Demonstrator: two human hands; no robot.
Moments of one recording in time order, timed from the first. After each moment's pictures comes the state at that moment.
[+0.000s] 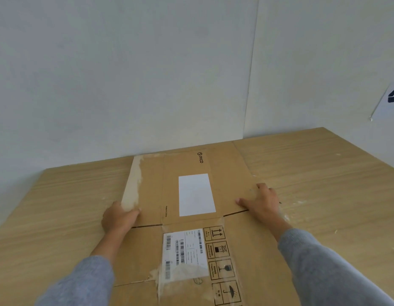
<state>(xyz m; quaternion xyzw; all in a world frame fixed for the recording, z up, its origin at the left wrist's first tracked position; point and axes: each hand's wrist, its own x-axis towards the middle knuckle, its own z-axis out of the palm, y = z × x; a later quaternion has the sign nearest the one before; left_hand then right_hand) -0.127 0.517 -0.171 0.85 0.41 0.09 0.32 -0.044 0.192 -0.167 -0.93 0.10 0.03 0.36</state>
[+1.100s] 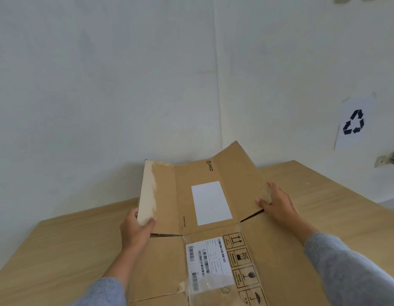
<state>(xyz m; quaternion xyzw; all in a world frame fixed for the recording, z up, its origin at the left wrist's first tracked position) -0.126 0.424 -0.085 0.83 0.23 0.24 0.45 -0.044 0.091 -0.085 -0.92 0.00 -0.08 0.38</state>
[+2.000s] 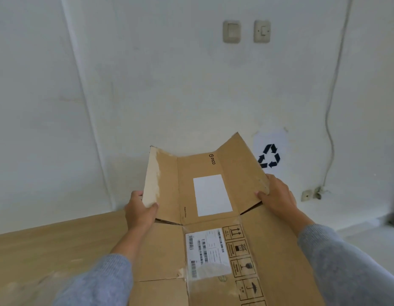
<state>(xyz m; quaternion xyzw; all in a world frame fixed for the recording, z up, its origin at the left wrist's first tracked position) 0.058 -0.061 -0.028 0.81 0.20 0.28 0.47 0.104 -0.373 -0.015 -0.93 0.02 -0.16 0.33</state>
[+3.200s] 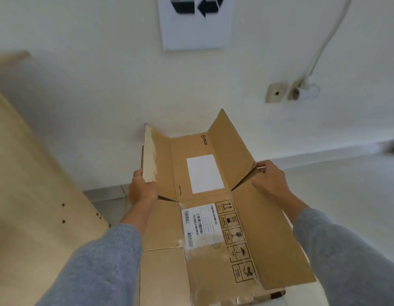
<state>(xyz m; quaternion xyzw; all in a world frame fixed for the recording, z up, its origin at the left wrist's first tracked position) 0.291 -0.489 -0.474 0.80 0.39 0.15 0.43 0.337 -0.764 -0.450 -0.89 0.06 0.03 0.45</state>
